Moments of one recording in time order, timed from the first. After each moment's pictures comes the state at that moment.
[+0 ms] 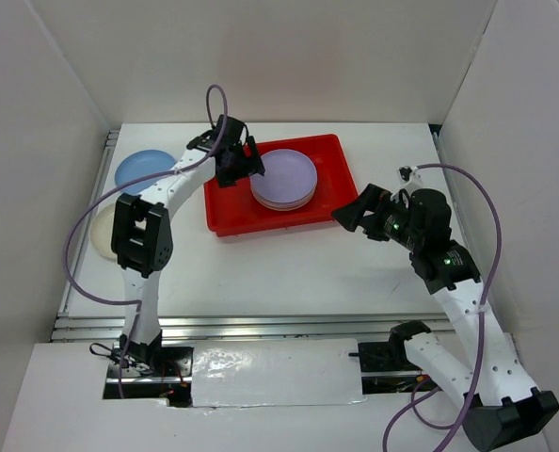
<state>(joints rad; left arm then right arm) -0.36 2.10 1.87 -0.68 0.00 -0.69 0.25 0.80 0.90 -0.47 -0.31 0.65</state>
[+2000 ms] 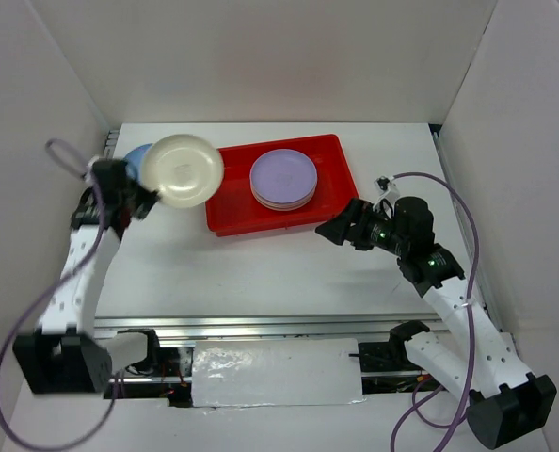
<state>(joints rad) 0.11 1.07 1.00 -0.60 -0.08 -0.94 0.31 0.81 0.75 -0.33 -0.46 0.67</state>
